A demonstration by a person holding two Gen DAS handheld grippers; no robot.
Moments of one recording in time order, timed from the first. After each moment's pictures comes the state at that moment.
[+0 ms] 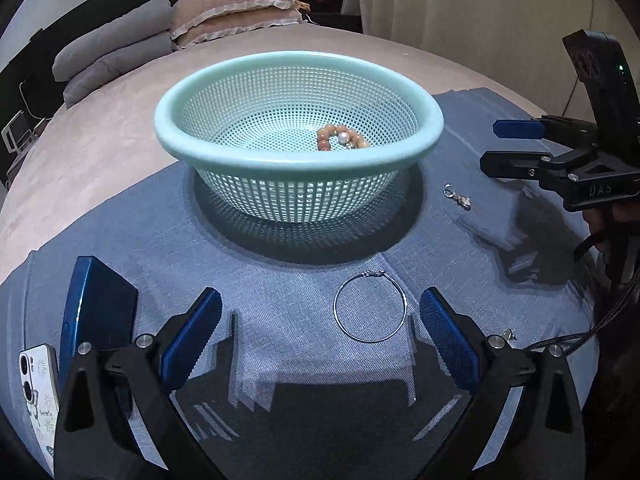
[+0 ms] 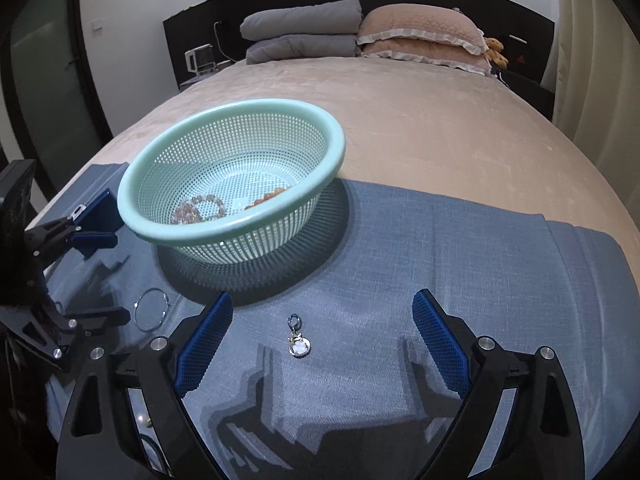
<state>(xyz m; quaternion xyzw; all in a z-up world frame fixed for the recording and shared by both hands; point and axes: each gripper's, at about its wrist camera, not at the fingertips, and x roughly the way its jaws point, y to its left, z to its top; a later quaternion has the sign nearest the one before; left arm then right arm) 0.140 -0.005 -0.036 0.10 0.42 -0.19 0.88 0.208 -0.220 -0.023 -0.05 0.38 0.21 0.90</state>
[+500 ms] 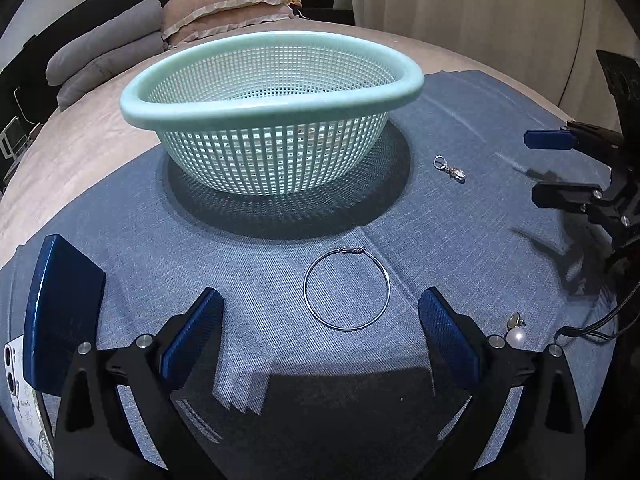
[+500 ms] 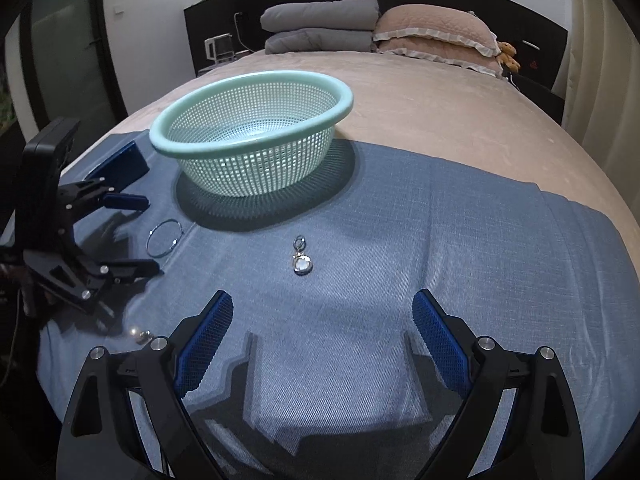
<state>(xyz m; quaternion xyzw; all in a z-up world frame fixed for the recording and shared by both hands) 0.133 -0.019 -0.059 0.11 0.42 -0.20 0.88 0.159 -0.242 -0.043 -0.07 0.37 0.24 0.90</state>
